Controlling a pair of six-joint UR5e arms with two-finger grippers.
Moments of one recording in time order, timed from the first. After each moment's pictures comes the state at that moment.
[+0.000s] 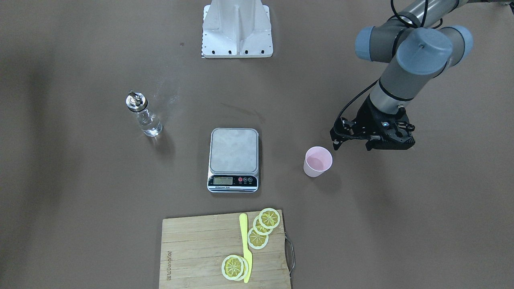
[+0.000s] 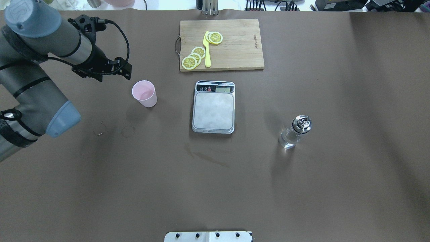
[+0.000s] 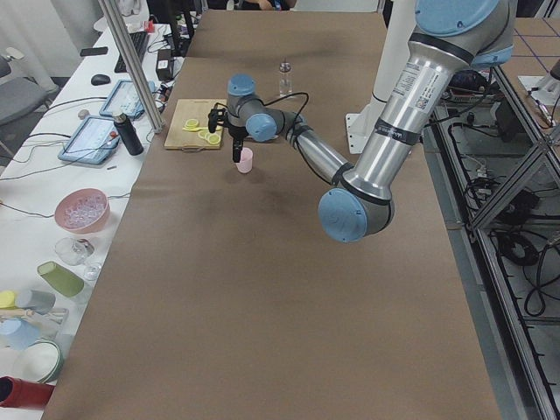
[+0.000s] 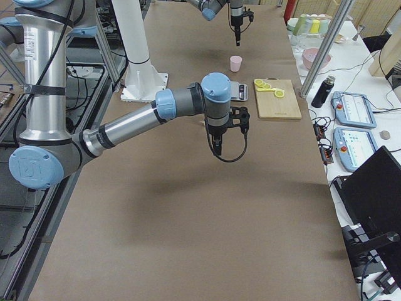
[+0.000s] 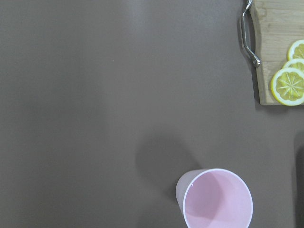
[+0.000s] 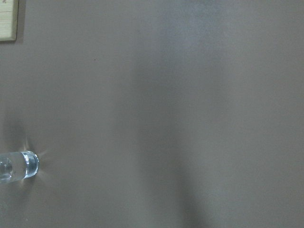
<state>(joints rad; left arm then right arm) -0.87 -2.04 -1.70 -1.78 -2.07 -1.01 1.51 -1.63 2.10 -1.84 2.50 0.14</state>
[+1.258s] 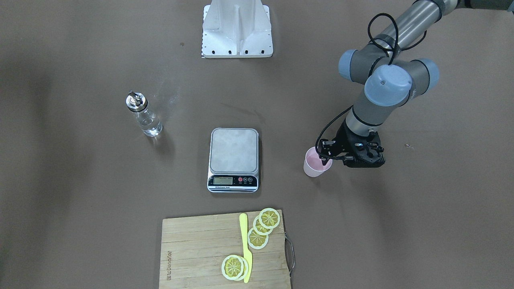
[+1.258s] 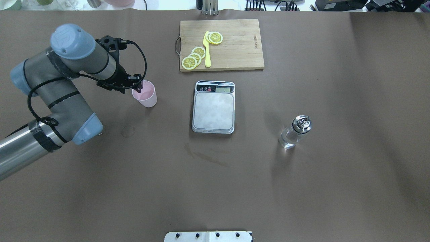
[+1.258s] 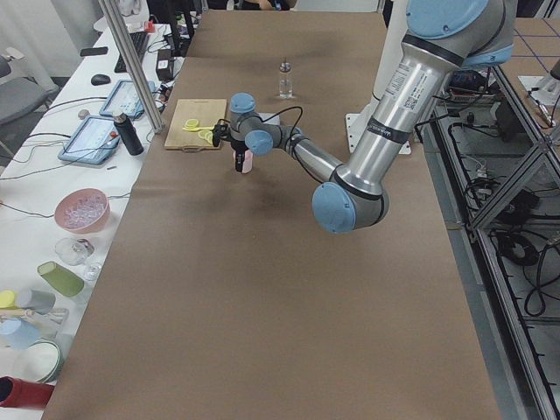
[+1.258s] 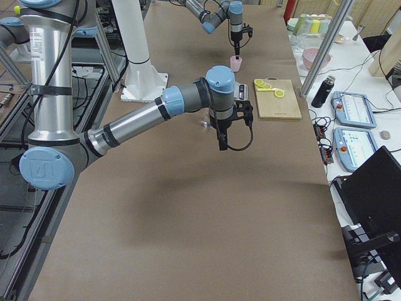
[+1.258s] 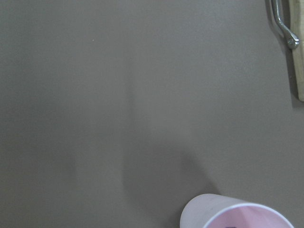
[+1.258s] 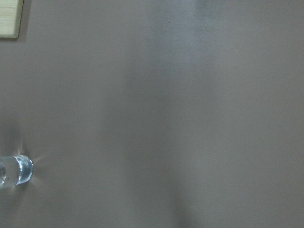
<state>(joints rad) -0.80 -2.09 -1.53 -1.90 -2.03 -1.05 1.43 -1.60 2.10 -1.78 2.42 0.18</state>
